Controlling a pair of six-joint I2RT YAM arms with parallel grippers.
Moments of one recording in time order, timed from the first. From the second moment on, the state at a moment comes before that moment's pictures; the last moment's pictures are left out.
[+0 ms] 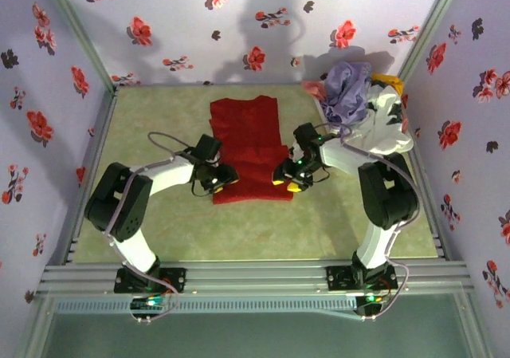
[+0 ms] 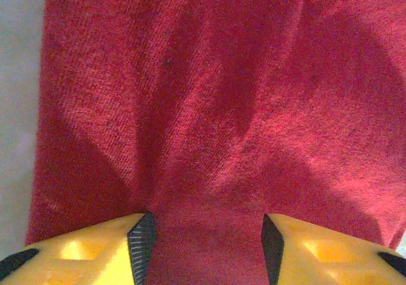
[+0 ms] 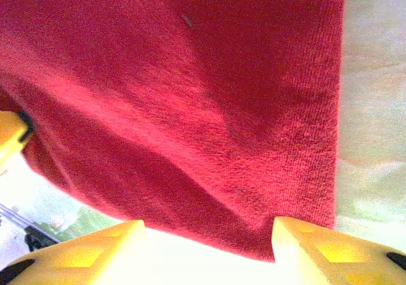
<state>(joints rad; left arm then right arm) -0.54 1.71 0.93 -0.36 0.27 -0.88 0.44 1.77 1.13 -0.70 -0.54 0.60</state>
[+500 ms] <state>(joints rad) -0.61 1.54 0.74 -0.33 0.25 -0.91 0.56 1.72 0.97 -0.62 -0.55 0.71</state>
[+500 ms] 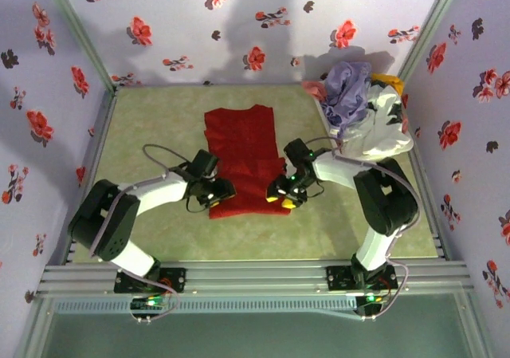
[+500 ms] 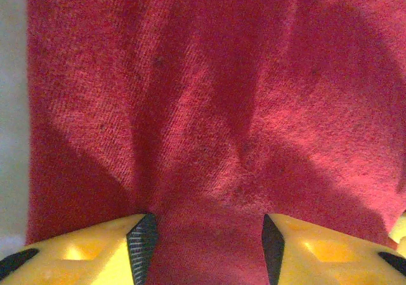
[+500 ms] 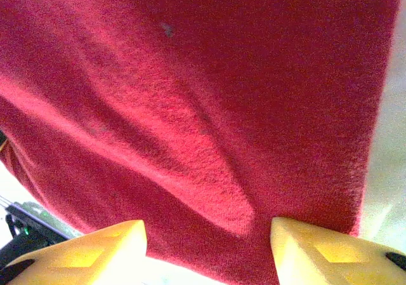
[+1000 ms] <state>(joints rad) -0.64 1.18 0.52 -0.49 0.21 -0.98 0.57 1.40 0.95 -0.75 -0.41 0.70</state>
